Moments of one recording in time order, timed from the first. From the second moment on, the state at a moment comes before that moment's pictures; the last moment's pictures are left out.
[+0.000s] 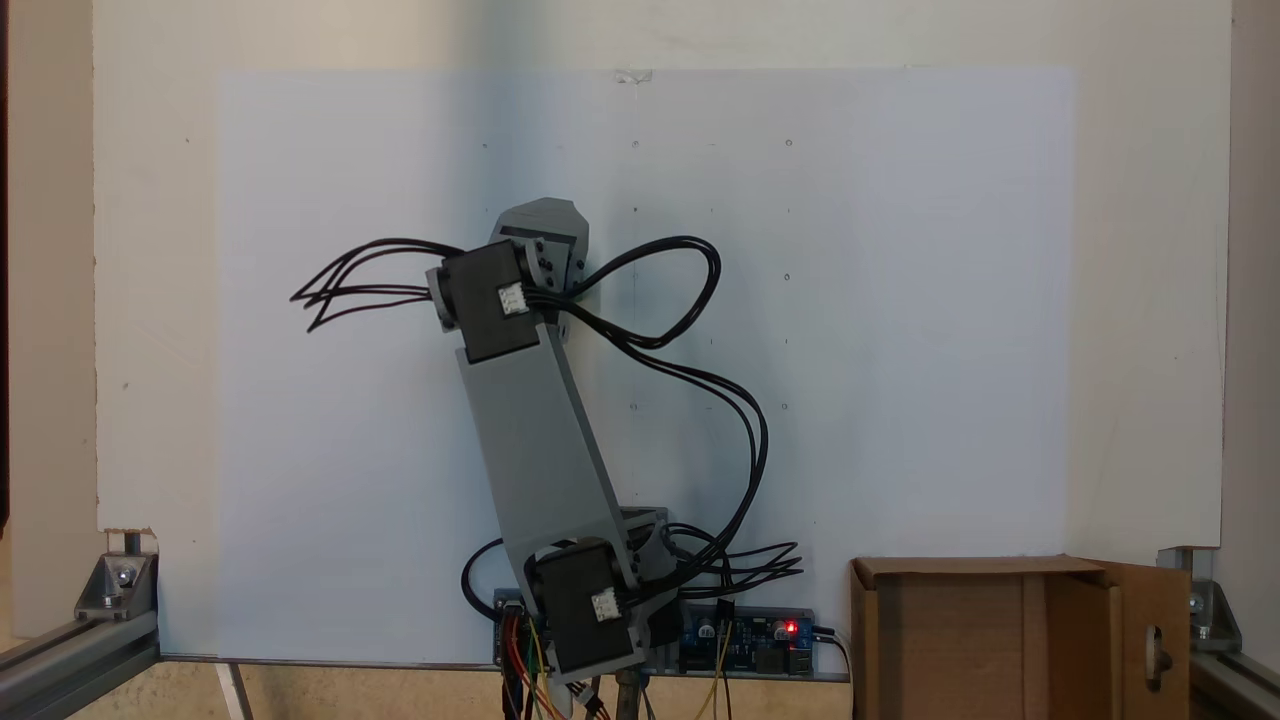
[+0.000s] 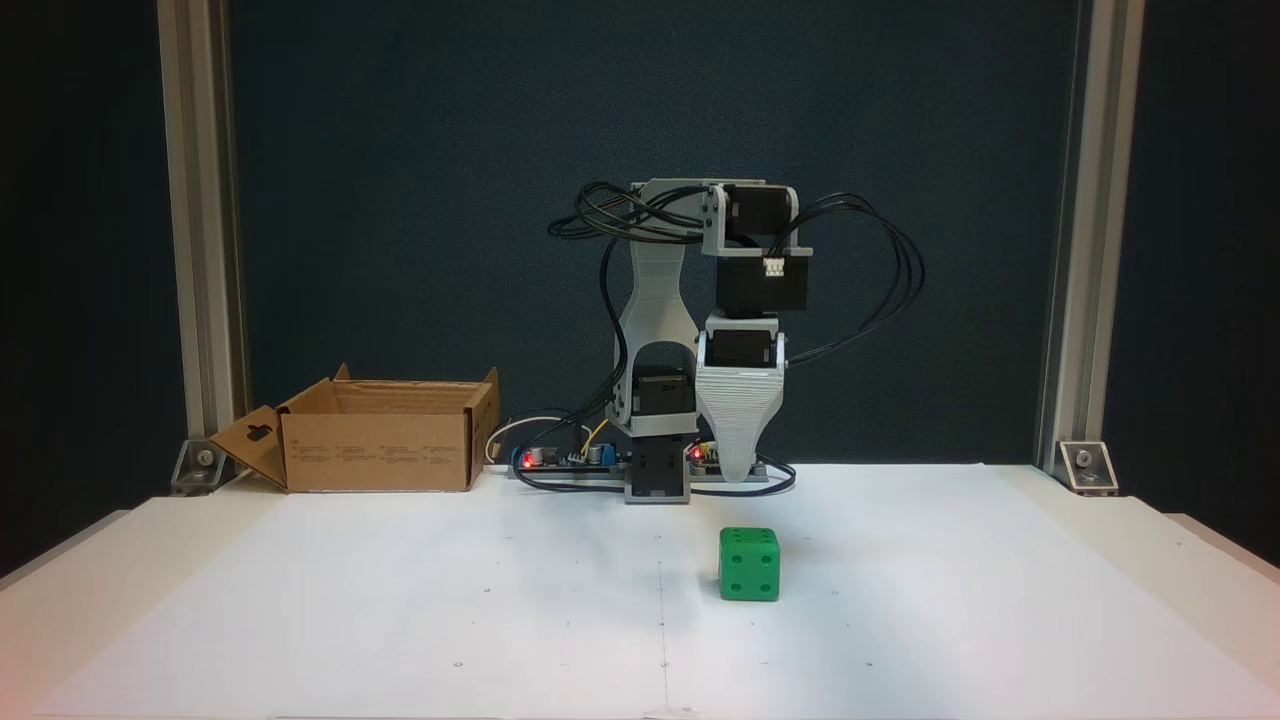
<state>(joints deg) -17.3 82.7 58.4 86.7 23.8</state>
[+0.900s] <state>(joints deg) -17.9 81.4 67.0 75.8 23.8</state>
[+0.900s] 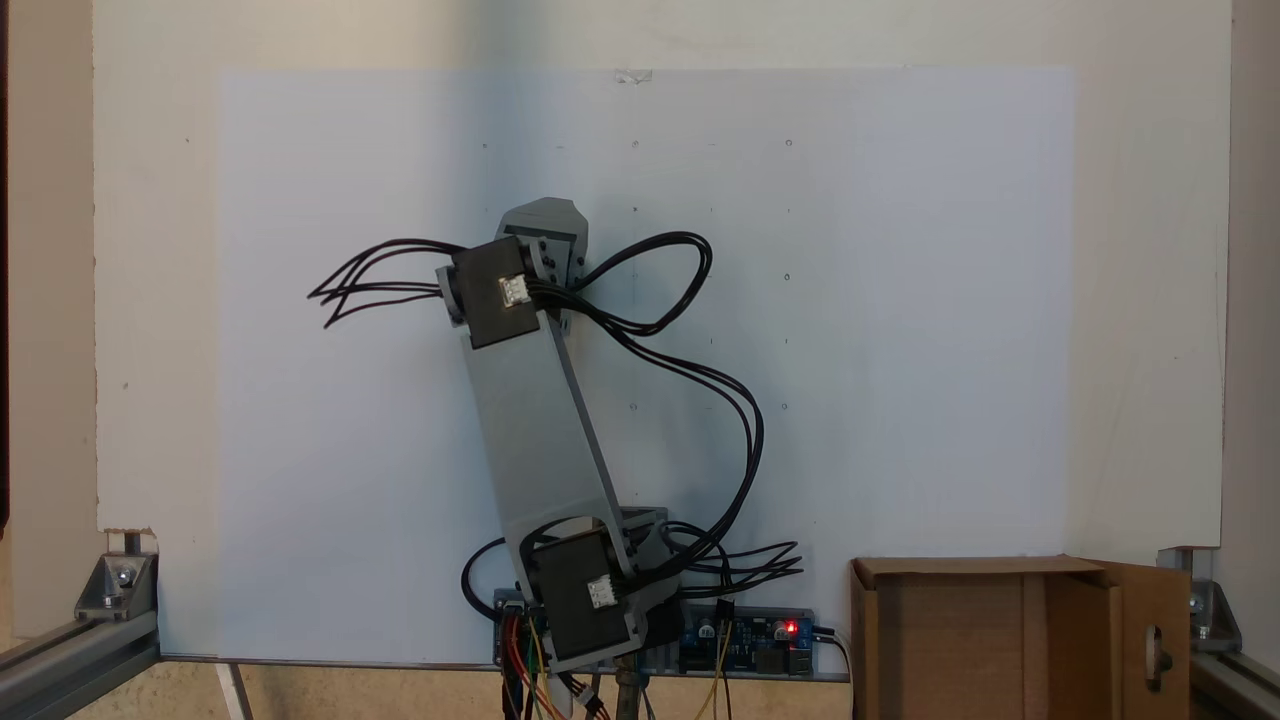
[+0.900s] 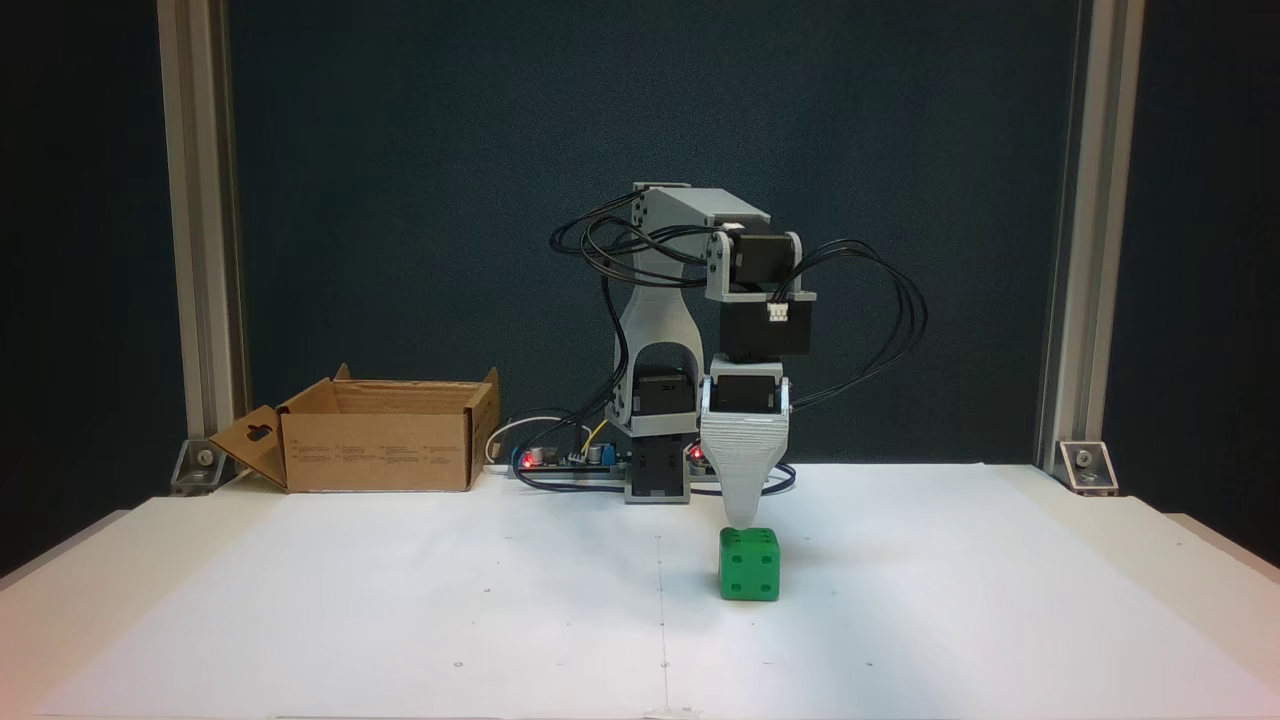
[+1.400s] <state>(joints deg) -18.2 80.2 72.7 70.0 23.8</state>
